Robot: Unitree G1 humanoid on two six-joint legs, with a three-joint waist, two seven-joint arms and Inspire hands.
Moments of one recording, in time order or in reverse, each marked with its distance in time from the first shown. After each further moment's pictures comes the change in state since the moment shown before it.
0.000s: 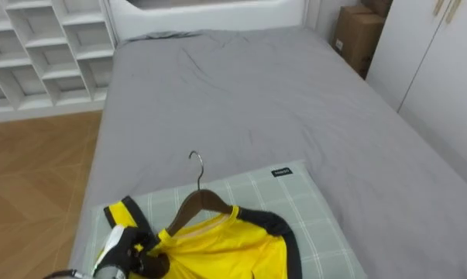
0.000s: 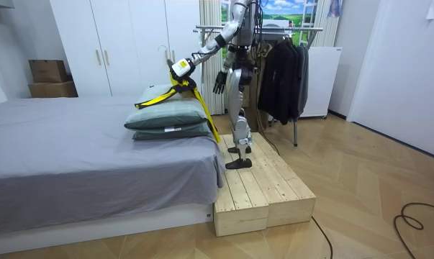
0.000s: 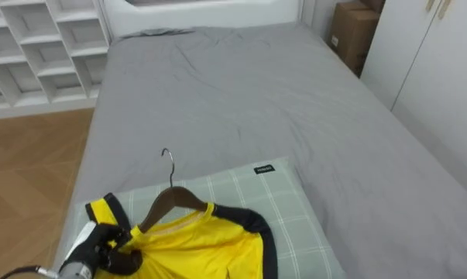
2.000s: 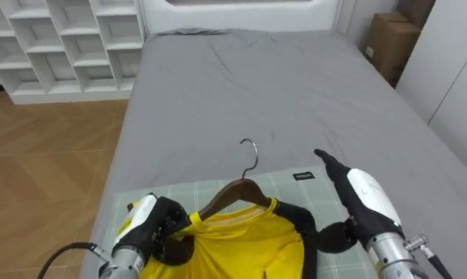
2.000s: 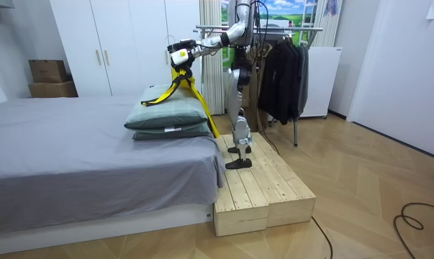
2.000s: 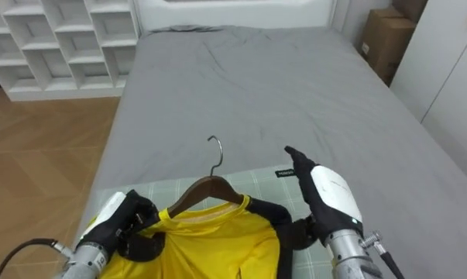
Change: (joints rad) left arm 0.127 0.014 -0.074 -0.435 0.156 -0.006 -0.142; right arm 0.024 -0.080 0.144 -1.086 -0.655 -0.043 0.023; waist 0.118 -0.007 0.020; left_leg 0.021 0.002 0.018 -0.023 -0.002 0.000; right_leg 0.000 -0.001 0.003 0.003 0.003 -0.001
